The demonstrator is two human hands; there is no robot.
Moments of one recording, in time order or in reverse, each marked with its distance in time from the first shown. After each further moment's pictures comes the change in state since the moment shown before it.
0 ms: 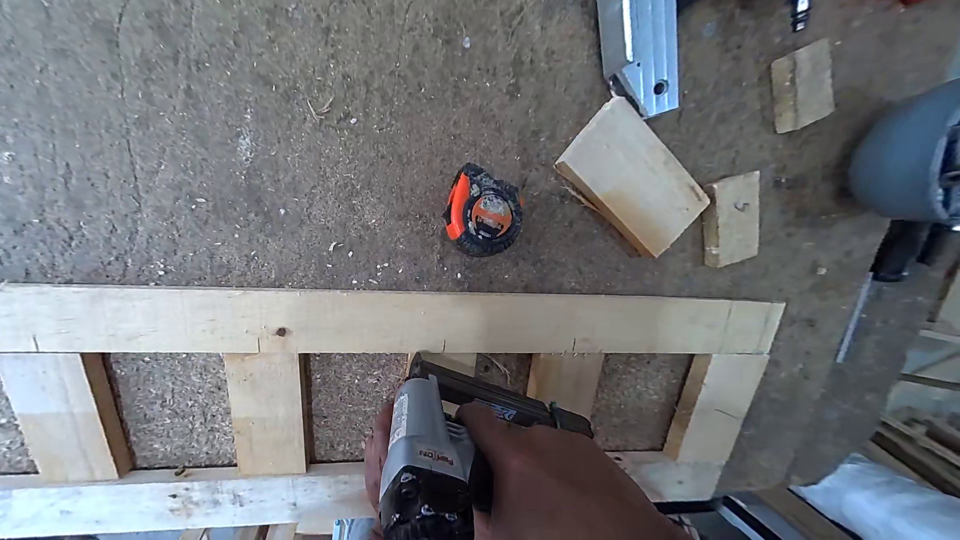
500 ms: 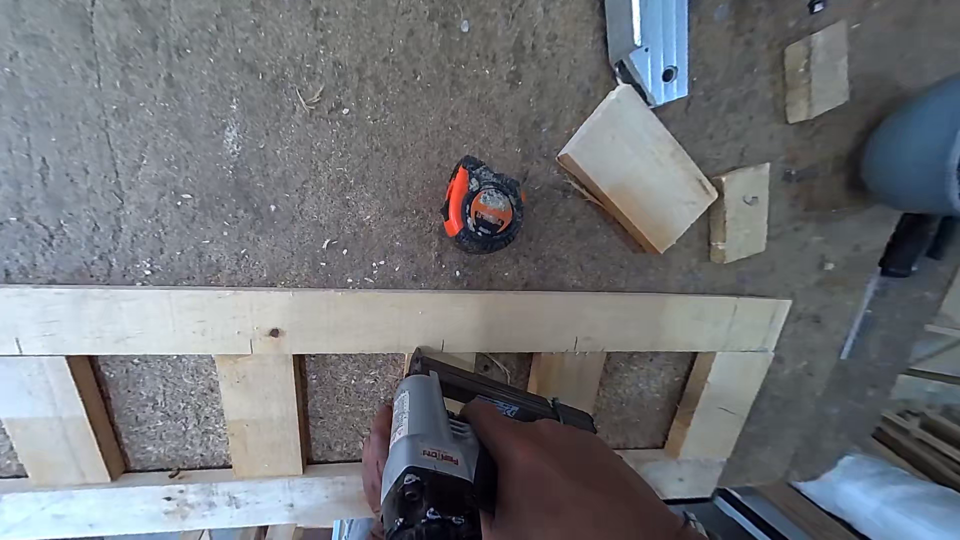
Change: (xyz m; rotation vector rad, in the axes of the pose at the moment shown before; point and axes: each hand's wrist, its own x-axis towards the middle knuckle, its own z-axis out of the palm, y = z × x) left_hand -0.002 0.000 0.004 -0.026 0.093 0.043; right_hand 0.006 0.003 -0.009 0.034 -0.068 0.034
